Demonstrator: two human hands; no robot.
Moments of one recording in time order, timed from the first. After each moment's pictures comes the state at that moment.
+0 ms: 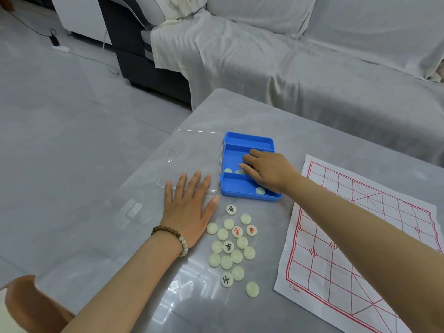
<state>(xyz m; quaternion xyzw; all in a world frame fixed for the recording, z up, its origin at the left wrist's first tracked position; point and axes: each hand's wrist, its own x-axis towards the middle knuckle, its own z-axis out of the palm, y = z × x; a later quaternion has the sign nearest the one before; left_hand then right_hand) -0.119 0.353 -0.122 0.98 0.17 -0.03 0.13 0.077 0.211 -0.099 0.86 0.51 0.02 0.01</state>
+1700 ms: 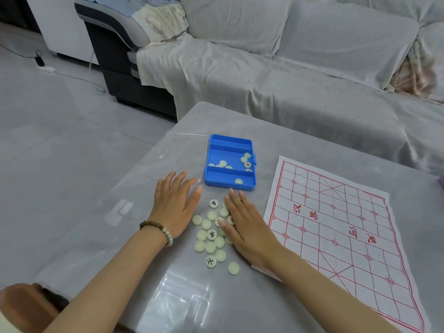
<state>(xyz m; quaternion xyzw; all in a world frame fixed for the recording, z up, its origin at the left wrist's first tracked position) -0.131 0.347 -0.103 0.96 0.15 0.08 0.24 -0.081 0.156 -0.114 0.91 0.38 -0.12 -0.16</state>
